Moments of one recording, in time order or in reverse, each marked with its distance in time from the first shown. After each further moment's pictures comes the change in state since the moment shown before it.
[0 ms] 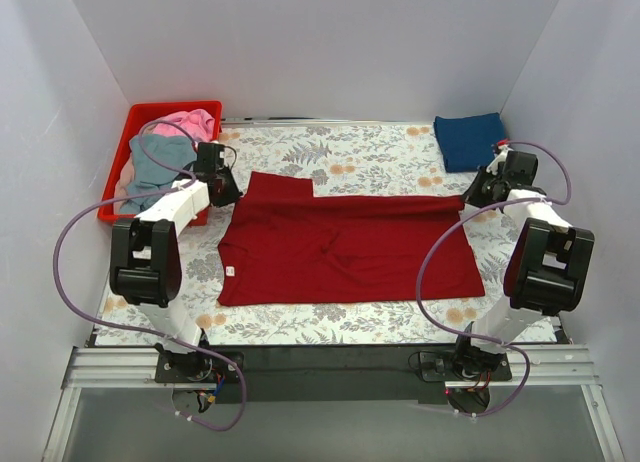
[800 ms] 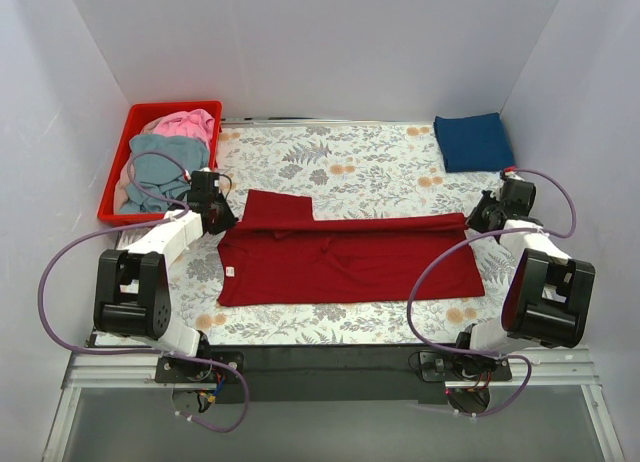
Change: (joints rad) left arm 0.001 -0.238 -0.307 0.047 -0.021 -0.087; right arm -0.010 -0.210 -0.291 0.089 0.162 0.112
